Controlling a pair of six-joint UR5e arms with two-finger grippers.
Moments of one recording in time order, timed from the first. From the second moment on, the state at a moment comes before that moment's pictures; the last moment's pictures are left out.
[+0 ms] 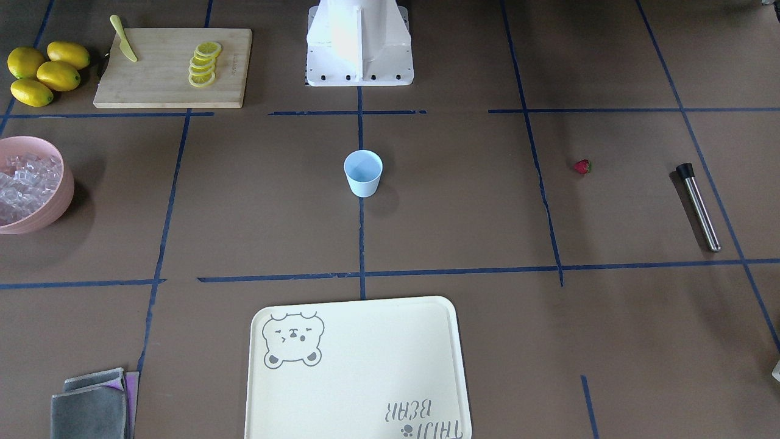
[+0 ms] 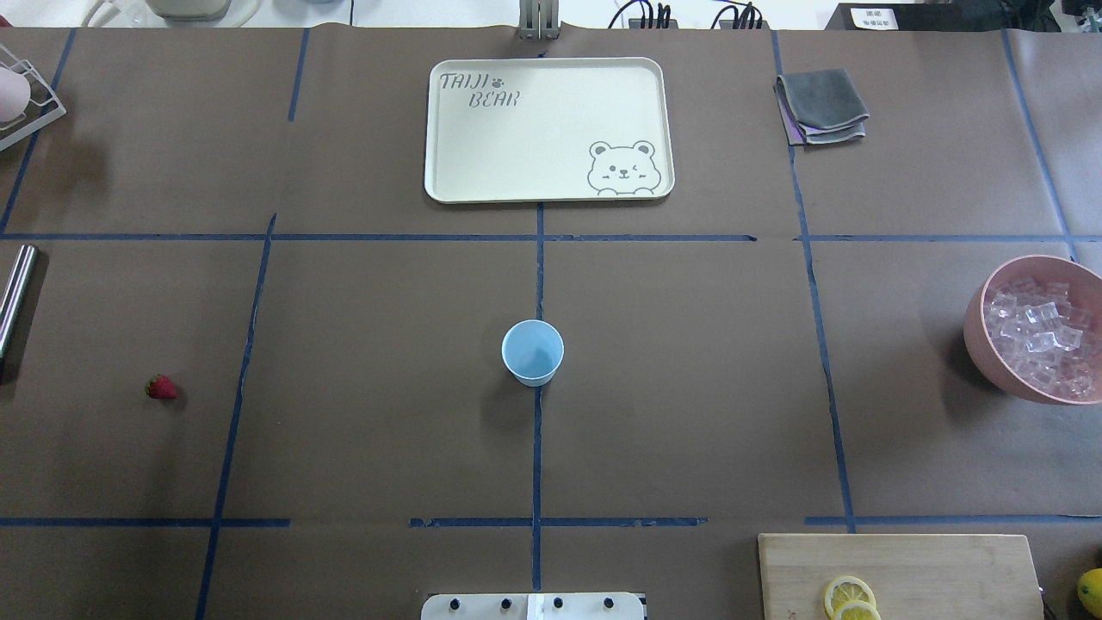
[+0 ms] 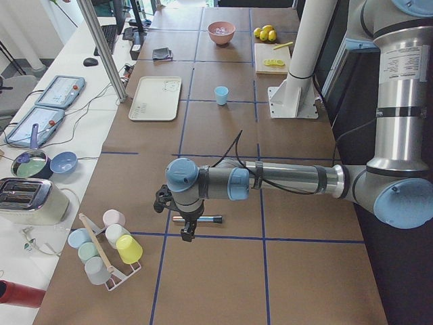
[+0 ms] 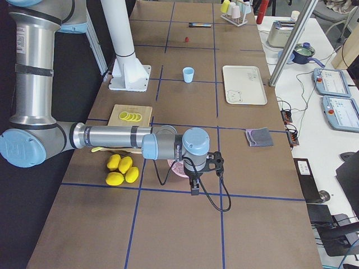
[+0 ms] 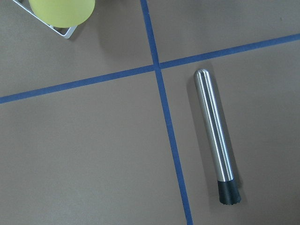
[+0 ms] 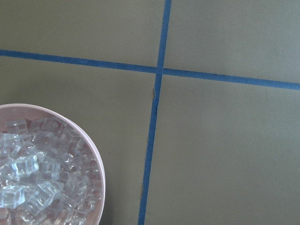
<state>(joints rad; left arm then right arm) -1.56 -1.52 -1.67 -1.52 -2.36 0.21 1.58 -1.69 1.72 -1.57 2.35 -0.09</state>
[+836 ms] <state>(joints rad) -1.54 -1.52 -1.67 -1.52 -2.36 0.21 1.48 -1.68 1.78 -1.51 2.34 -0.06</state>
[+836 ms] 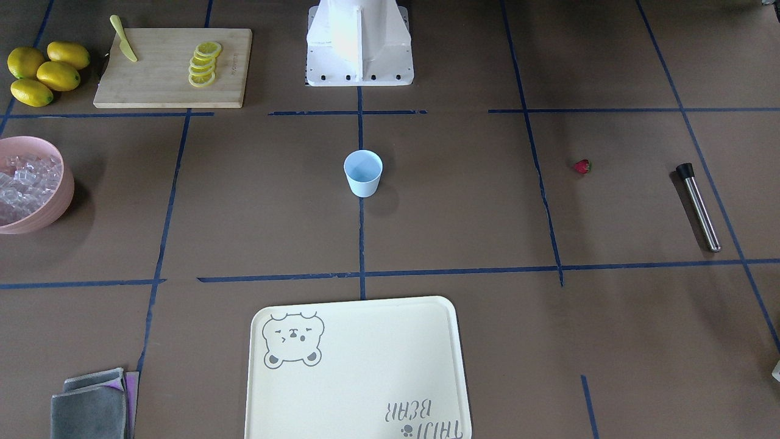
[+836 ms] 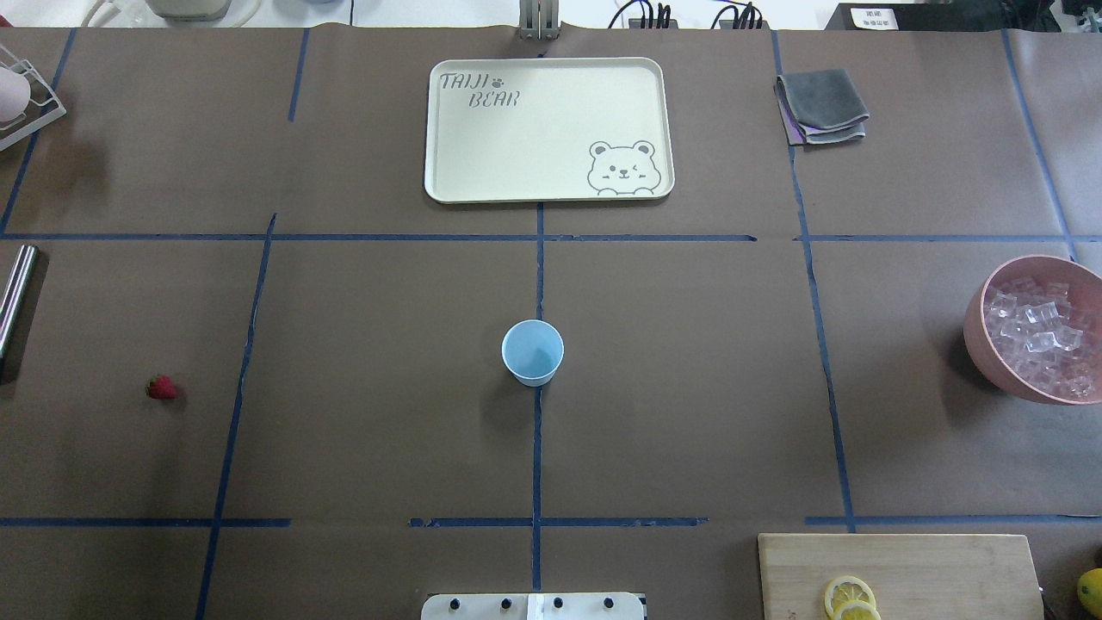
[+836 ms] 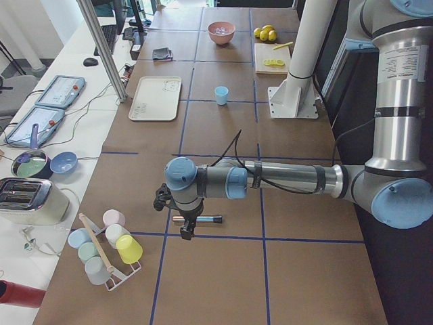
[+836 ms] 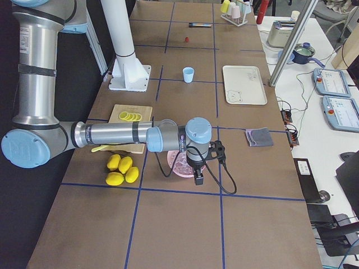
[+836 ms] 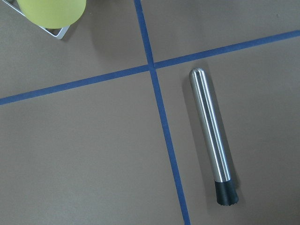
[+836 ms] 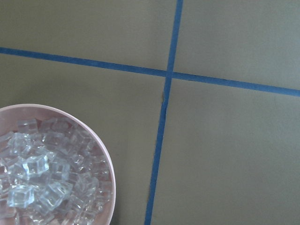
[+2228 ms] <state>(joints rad) -1.53 -1.51 -1.67 -1.52 -2.36 0.21 1.12 -1.69 1.76 -1.15 2.20 0.50</state>
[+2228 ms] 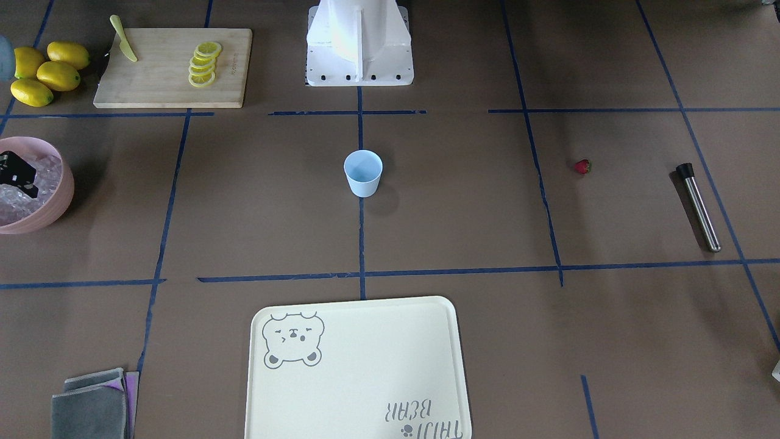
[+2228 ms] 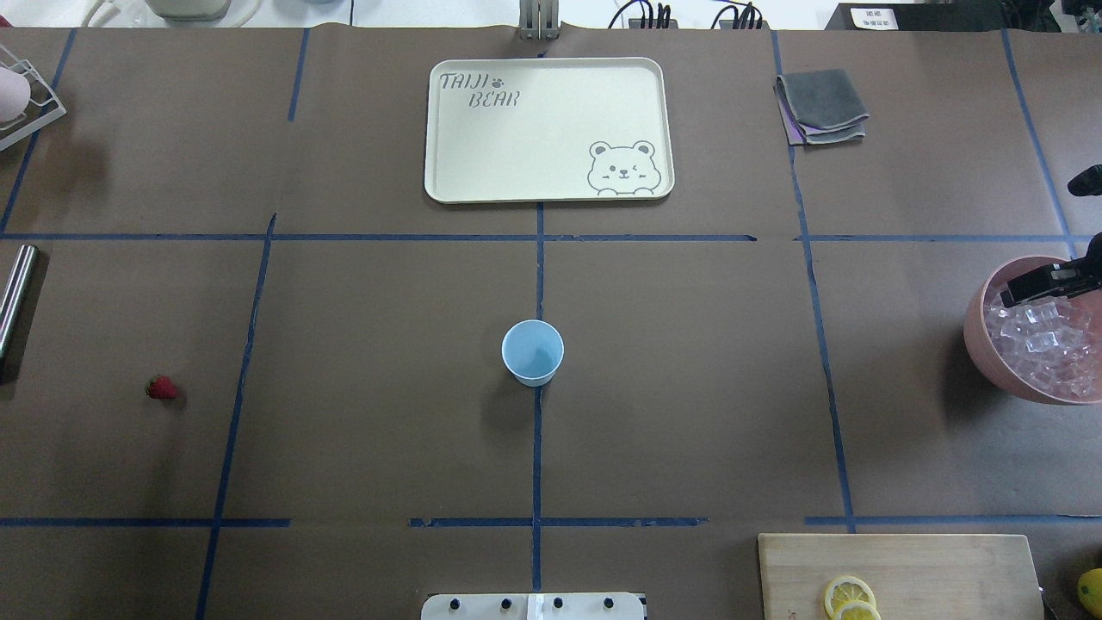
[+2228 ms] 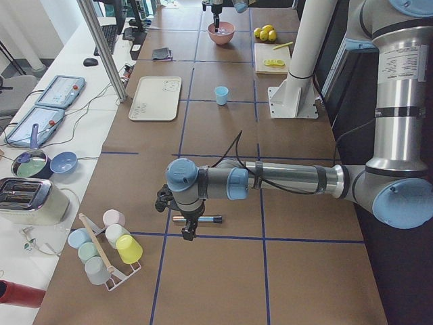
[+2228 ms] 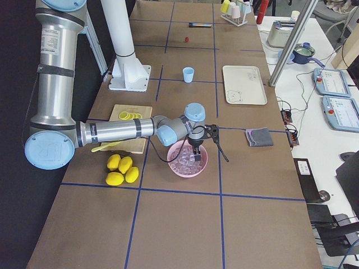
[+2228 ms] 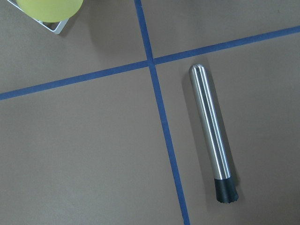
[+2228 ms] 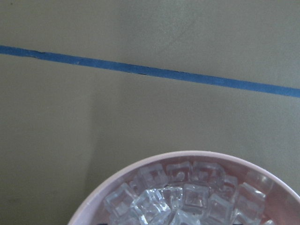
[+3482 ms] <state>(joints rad) -1.53 -1.51 -1.67 -1.52 -2.36 0.21 1.11 -1.71 1.74 -1.15 2.19 0.38</state>
